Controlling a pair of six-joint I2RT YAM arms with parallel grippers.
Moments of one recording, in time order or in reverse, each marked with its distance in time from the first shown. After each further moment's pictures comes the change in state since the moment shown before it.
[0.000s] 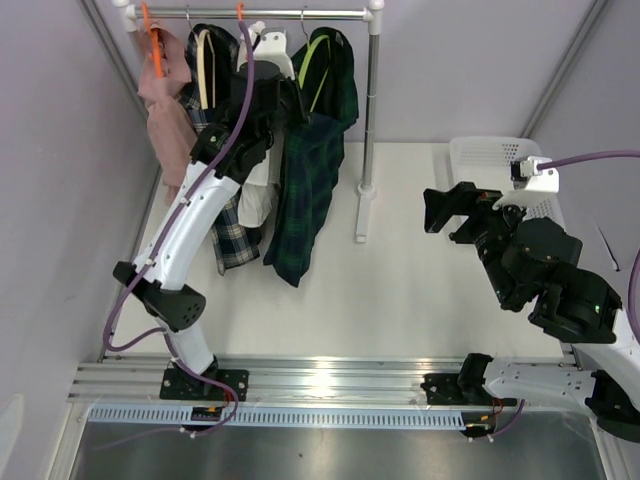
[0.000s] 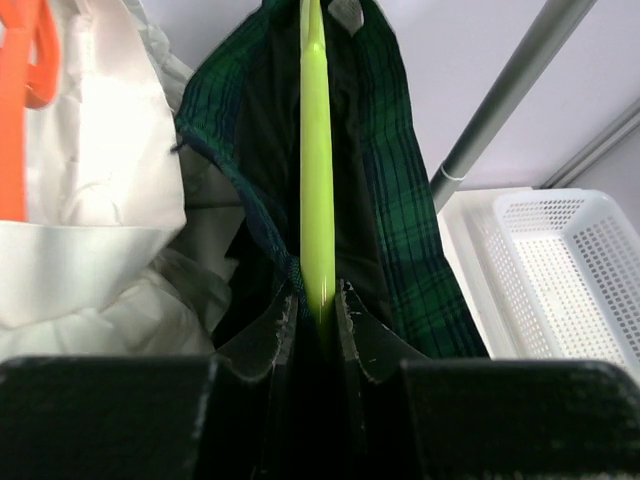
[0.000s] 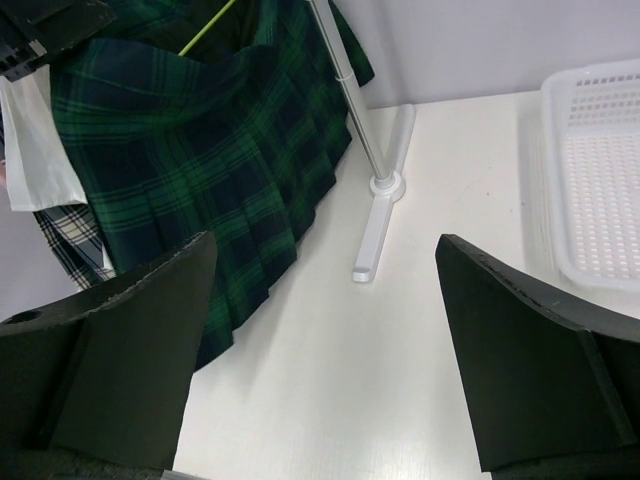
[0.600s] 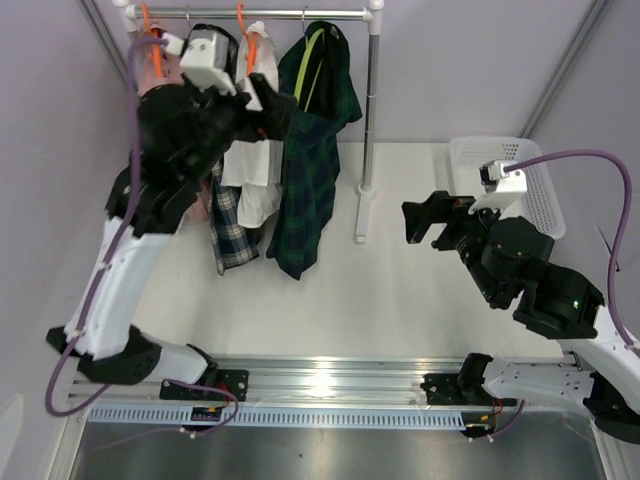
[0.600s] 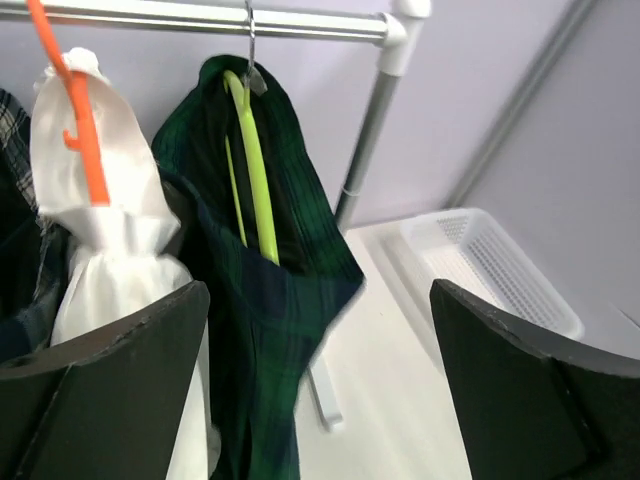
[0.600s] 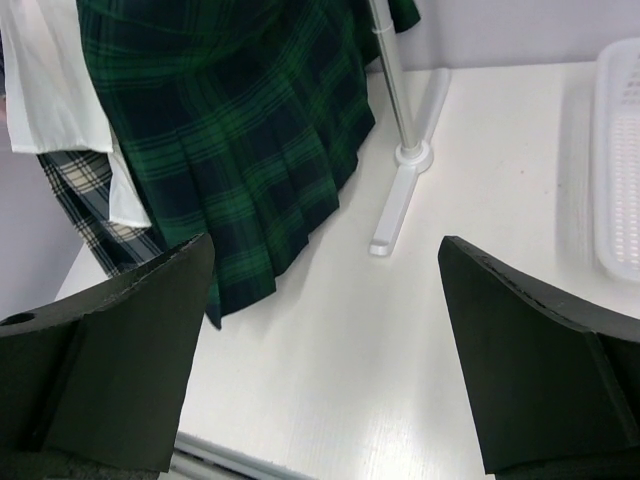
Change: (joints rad) left arm 0.002 -0.325 -0.197 0.087 0.174 0.034; right arm -0.022 0.005 -0.064 -0.005 -0.121 0.029
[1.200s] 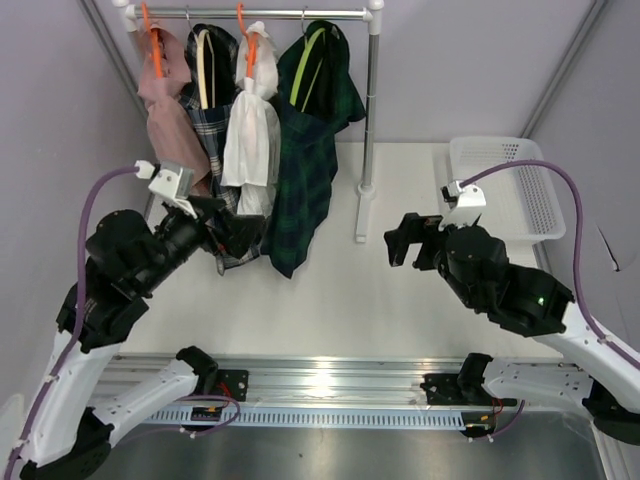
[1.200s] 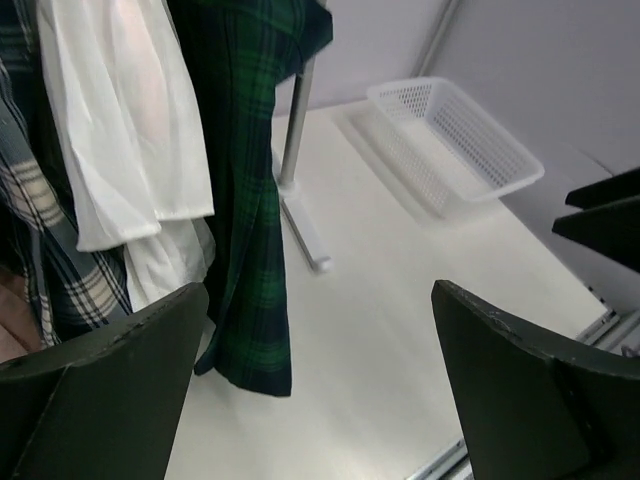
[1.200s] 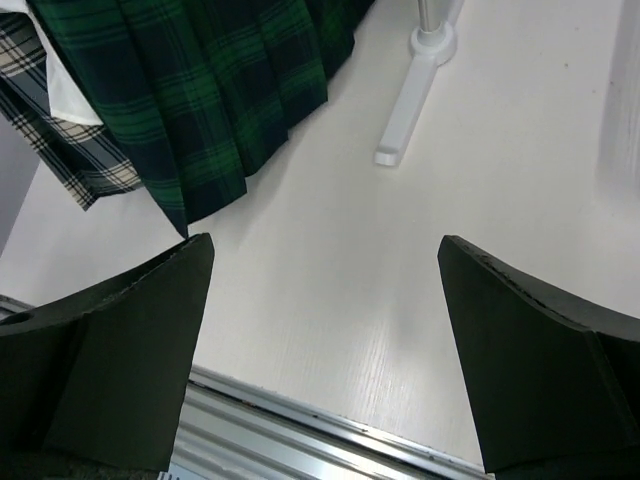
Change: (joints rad) left arm 0.000 -0.679 -0.732 -0.050 0.155 0.000; right arm -0.016 -0.001 -0.145 -0.094 -0.127 0.138
